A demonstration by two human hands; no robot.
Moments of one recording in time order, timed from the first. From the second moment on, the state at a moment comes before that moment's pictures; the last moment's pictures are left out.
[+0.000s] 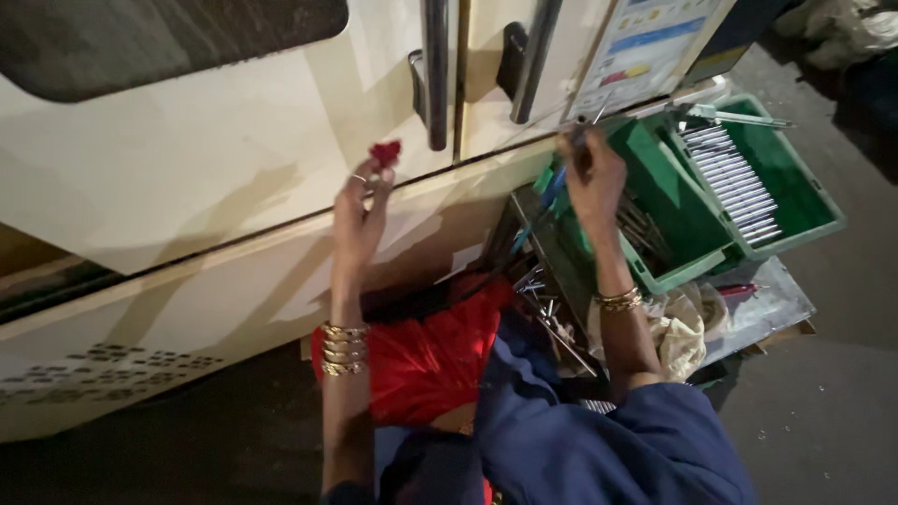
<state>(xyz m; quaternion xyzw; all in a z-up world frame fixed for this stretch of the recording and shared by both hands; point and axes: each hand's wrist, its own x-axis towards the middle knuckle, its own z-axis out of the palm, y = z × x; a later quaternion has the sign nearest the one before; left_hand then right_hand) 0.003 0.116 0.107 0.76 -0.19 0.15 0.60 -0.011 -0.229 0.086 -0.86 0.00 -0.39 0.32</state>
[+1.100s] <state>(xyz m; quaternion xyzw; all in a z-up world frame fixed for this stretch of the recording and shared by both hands) 0.122 0.010 0.166 0.59 -0.30 0.25 0.71 -0.005 -0.349 -0.038 -0.88 0.38 -0.22 0.16</state>
